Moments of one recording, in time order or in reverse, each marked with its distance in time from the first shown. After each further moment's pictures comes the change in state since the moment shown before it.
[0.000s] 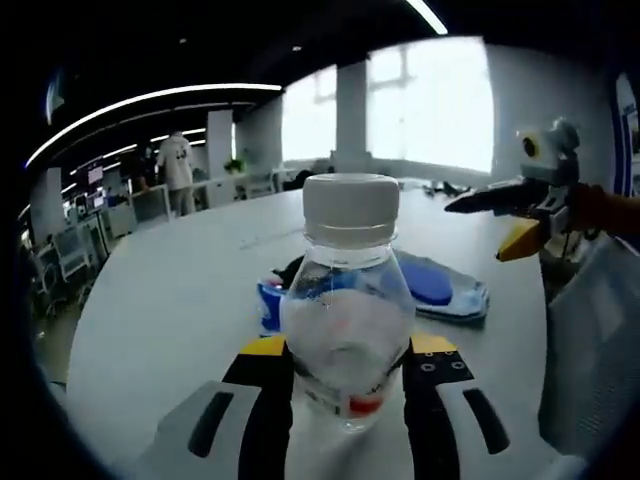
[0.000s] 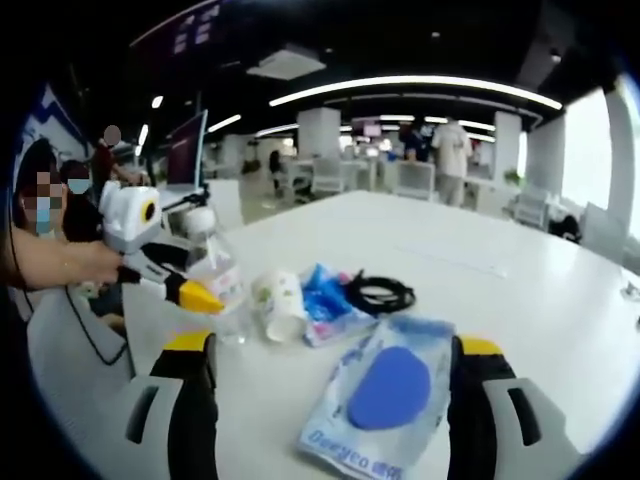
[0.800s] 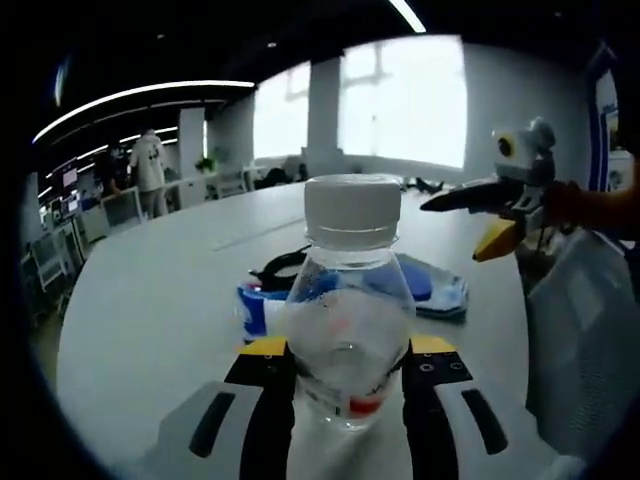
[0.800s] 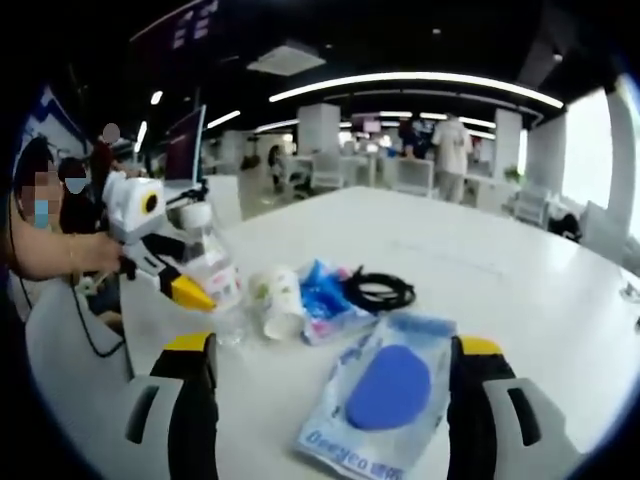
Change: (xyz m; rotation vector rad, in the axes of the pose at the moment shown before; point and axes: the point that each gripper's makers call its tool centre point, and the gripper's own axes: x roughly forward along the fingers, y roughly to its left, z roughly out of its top) left arm 0.002 -0.006 0.002 0.012 0.018 -0.131; right arm 0.005 -0.003 -0.003 -0.004 0.022 -0.005
